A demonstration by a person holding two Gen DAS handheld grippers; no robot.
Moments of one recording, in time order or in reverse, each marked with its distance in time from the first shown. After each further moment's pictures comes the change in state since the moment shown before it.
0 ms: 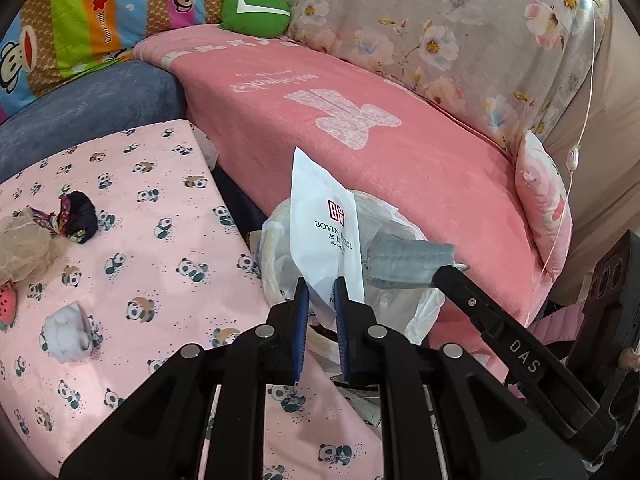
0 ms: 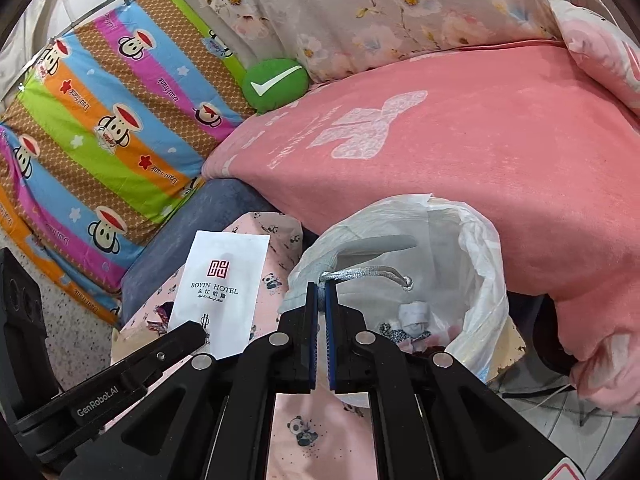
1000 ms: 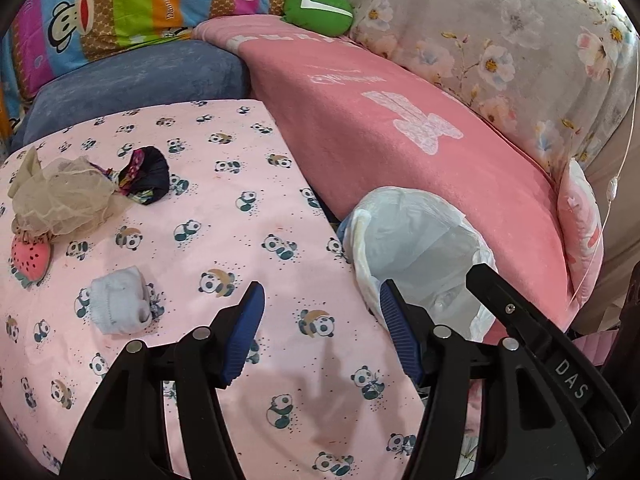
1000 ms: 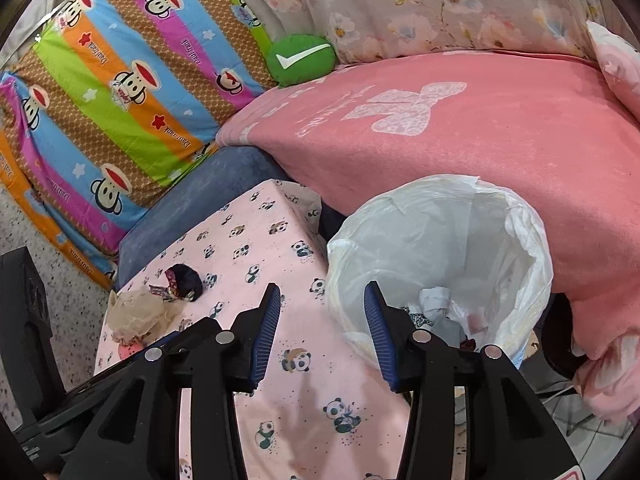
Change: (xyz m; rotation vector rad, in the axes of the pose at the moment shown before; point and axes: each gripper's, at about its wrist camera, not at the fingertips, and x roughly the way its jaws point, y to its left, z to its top) left arm -0.017 0.078 -0.024 -0.138 -0.018 0.134; right arm 0.022 0.063 -0.030 -0.120 0.063 -0.001
